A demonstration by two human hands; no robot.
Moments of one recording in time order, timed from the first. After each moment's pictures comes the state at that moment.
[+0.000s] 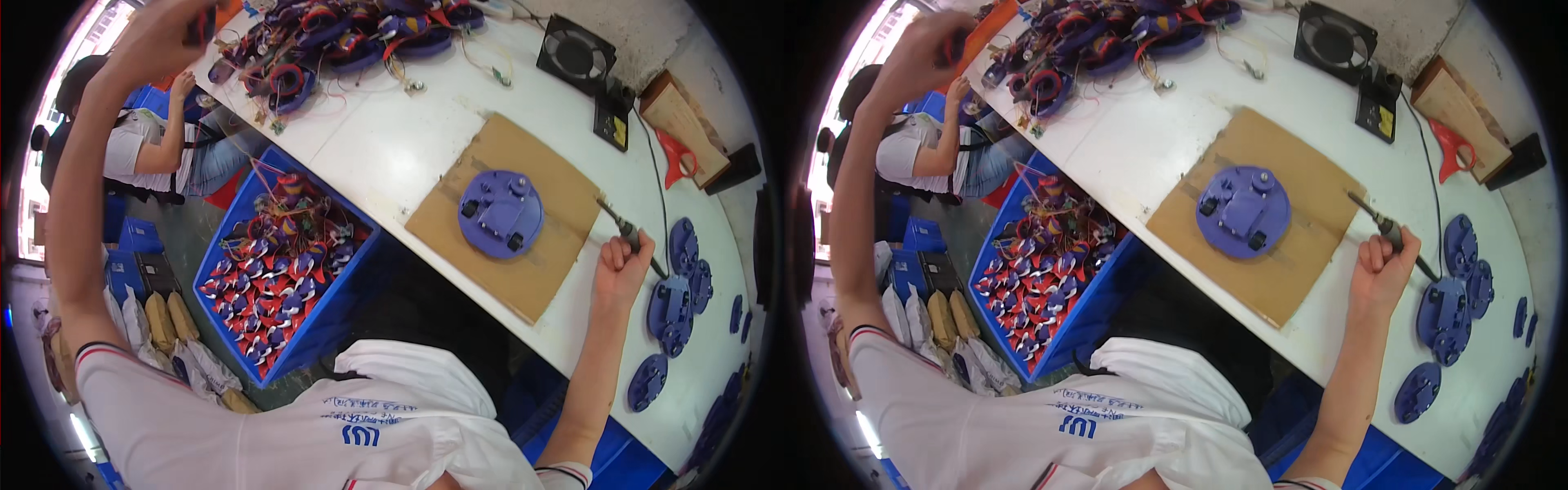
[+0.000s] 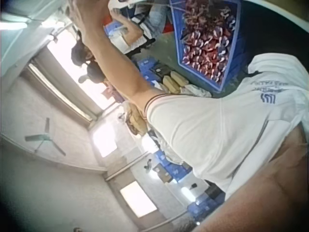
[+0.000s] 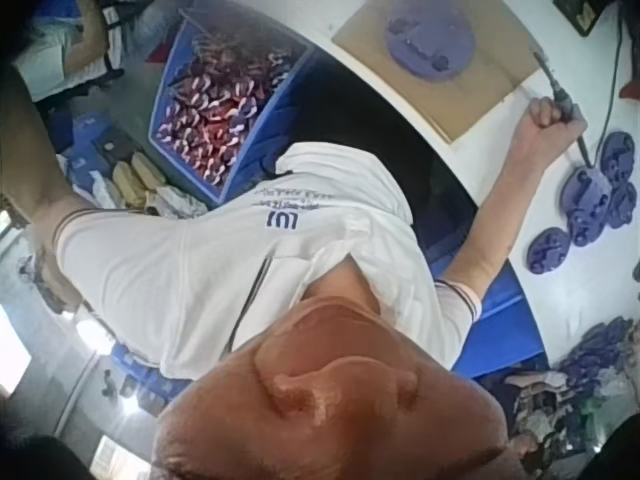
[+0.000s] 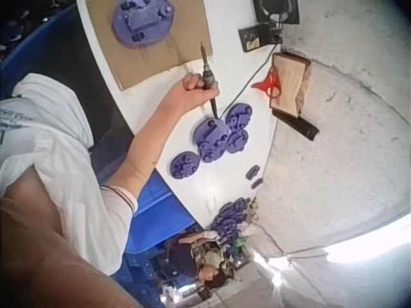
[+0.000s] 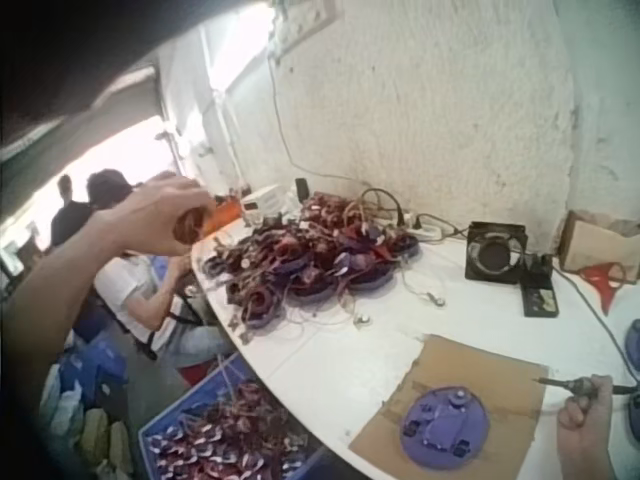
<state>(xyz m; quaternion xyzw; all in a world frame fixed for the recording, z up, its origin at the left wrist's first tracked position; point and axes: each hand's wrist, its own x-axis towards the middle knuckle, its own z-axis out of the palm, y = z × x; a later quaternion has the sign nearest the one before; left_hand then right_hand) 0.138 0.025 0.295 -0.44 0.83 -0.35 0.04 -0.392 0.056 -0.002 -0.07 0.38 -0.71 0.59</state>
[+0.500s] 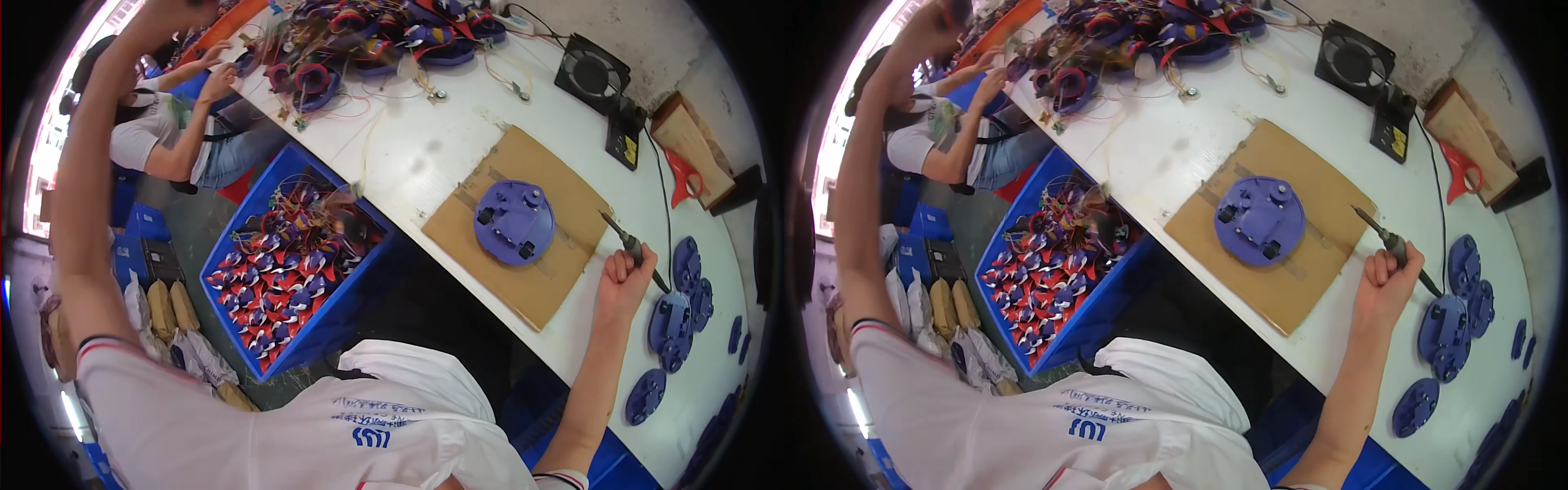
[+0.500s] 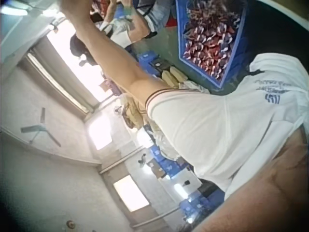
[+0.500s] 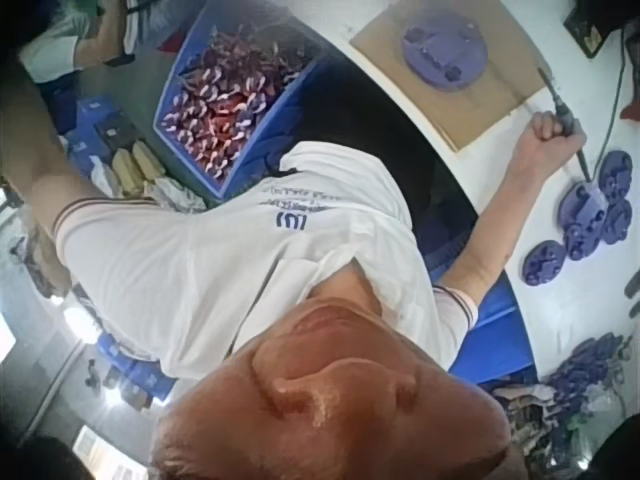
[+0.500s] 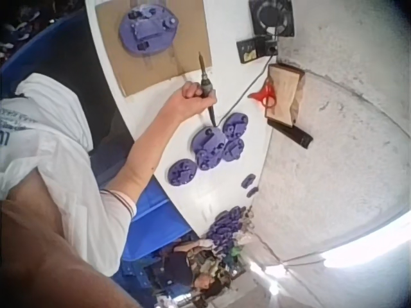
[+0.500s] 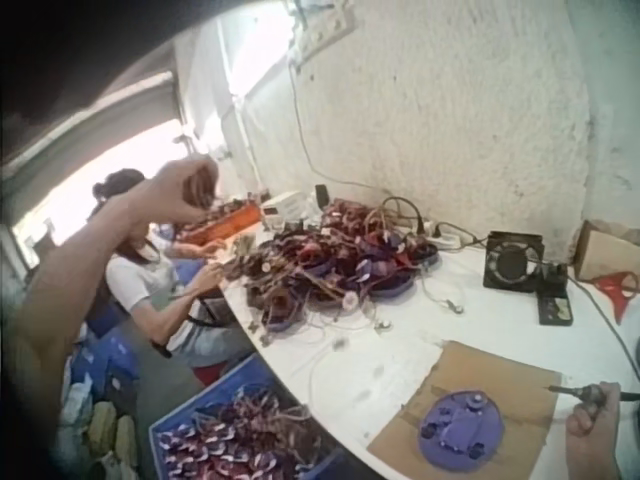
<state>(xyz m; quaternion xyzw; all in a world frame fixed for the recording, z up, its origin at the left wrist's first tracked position) 0.213 0.010 0.316 -0.59 0.78 -0.22 0.04 -0.386 0.054 -0.002 -0.08 0.37 -0.72 0.59</state>
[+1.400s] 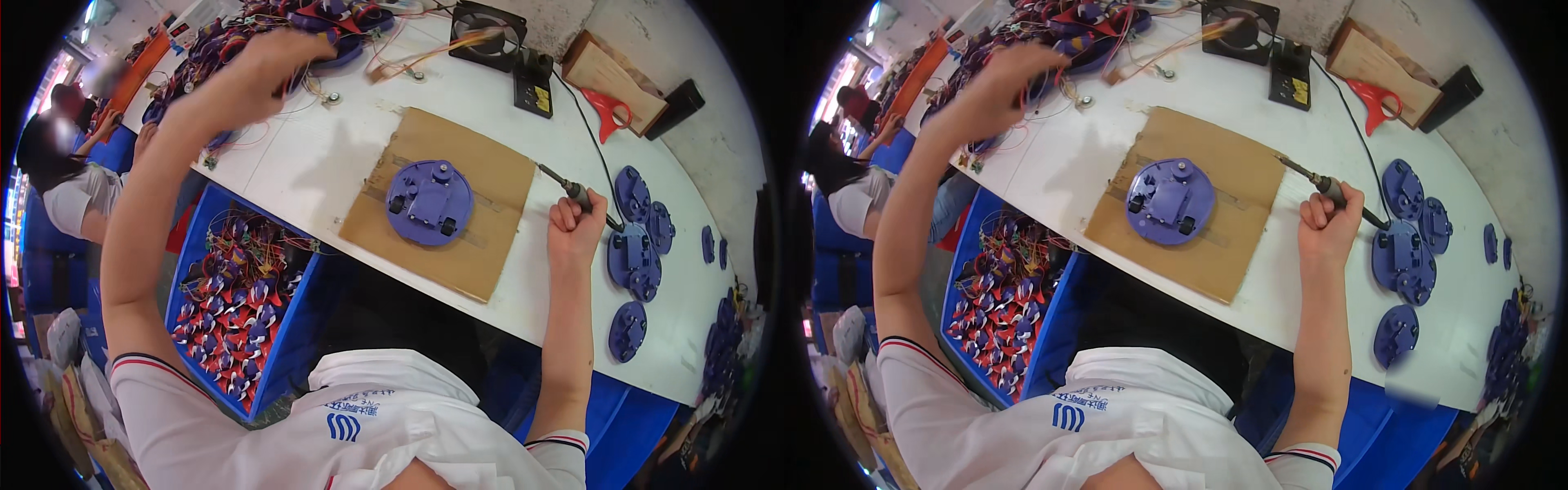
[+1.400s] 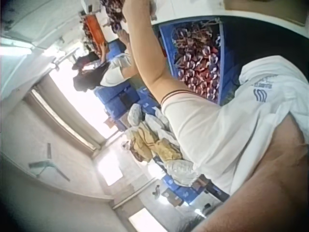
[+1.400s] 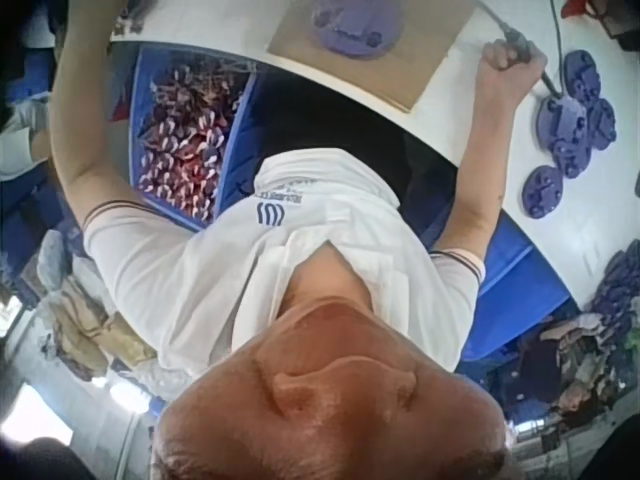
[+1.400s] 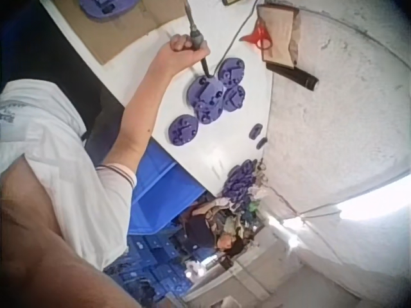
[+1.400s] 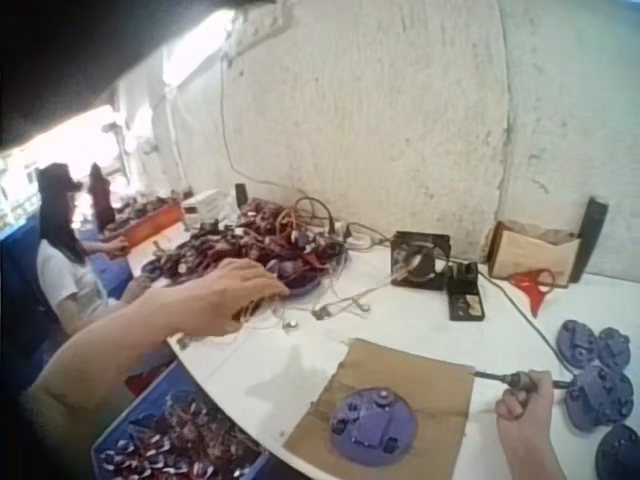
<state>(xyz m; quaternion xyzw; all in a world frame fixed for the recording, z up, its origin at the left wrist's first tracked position) 0.024 -0.033 0.156 -0.36 0.93 -0.08 -0.07 -0.397 0.052 0.005 -0.06 0.35 -0.73 0.58</state>
